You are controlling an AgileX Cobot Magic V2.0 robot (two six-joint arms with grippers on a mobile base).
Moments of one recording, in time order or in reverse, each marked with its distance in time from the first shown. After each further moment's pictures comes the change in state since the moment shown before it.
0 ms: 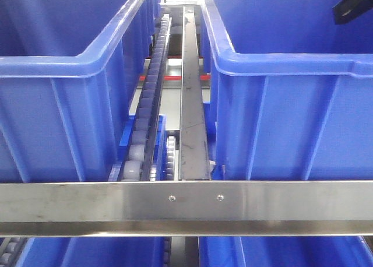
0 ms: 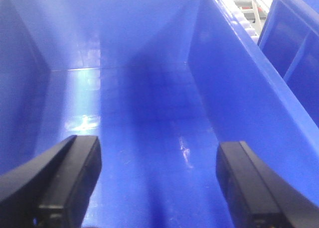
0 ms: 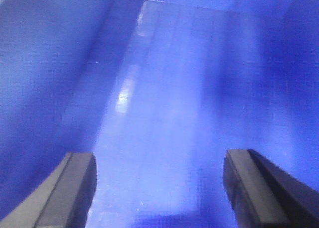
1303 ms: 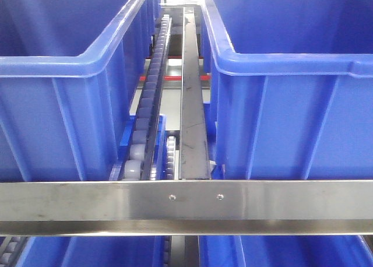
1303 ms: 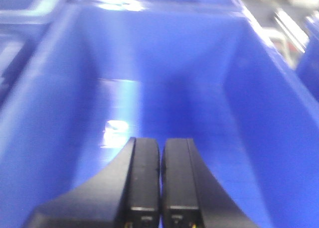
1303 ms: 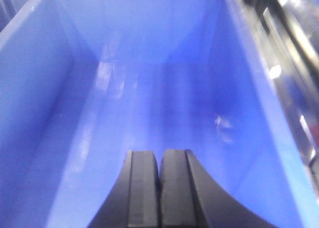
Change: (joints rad) left arm 0.135 -0.257 0.178 -0.057 -0.048 0.000; right arm -0.145 -0.395 0.220 0.036 -0.097 0.000
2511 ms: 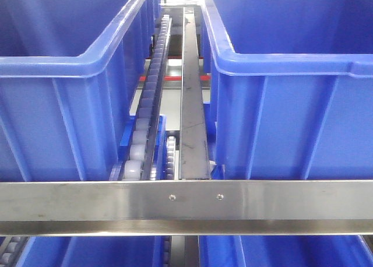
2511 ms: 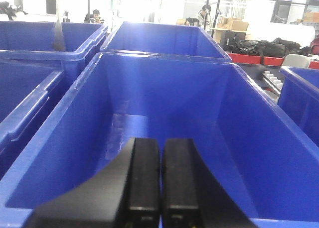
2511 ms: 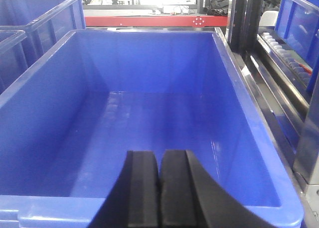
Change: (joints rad) left arm 0.004 -0.514 0.299 -0.002 -0.011 0.000; right arm 0.000 -0.454 0.202 0.004 0.099 0.000
